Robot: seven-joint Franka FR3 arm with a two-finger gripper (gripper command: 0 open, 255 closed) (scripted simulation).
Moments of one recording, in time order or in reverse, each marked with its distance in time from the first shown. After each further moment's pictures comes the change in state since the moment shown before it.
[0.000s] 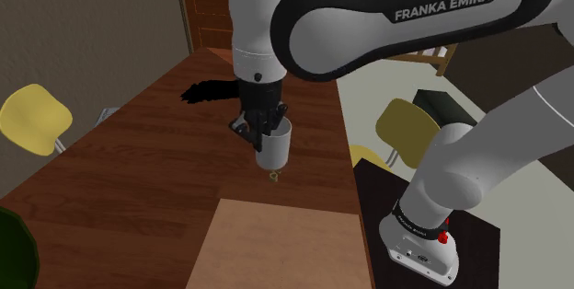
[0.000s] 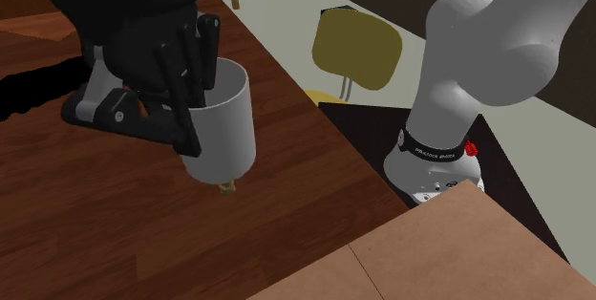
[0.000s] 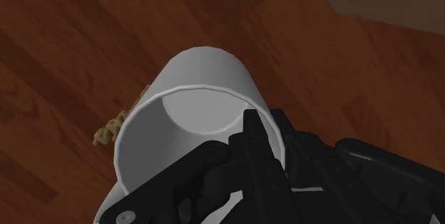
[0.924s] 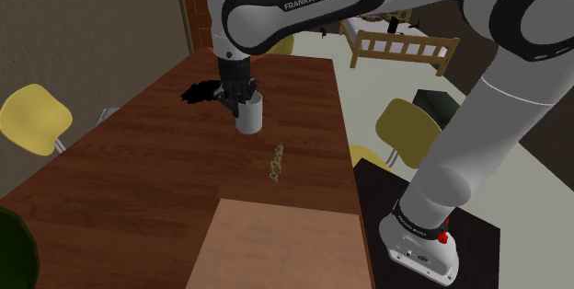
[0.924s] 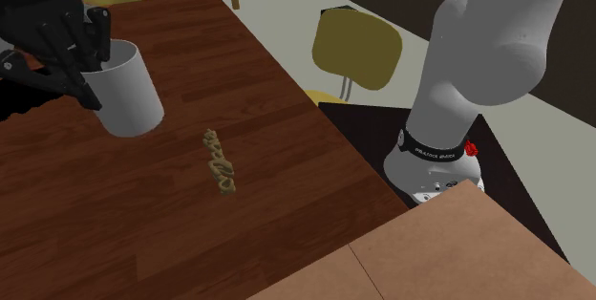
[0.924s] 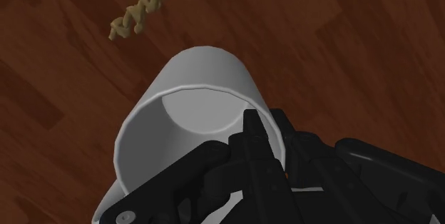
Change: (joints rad) arm -0.152 0.376 -0.075 0.244 -0.200 0.093 -0.128
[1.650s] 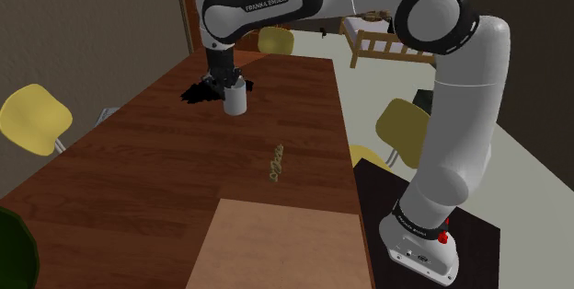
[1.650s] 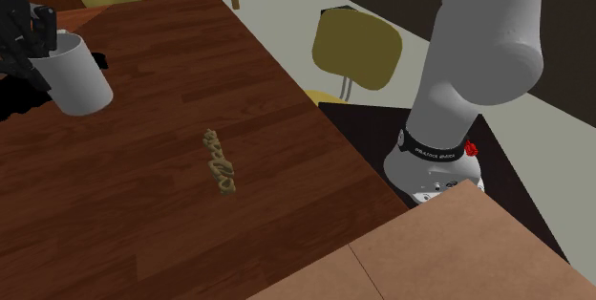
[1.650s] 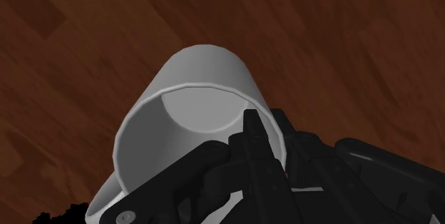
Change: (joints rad) arm -0.028 0.380 -0.060 0.399 -0.160 -0.050 -0.060
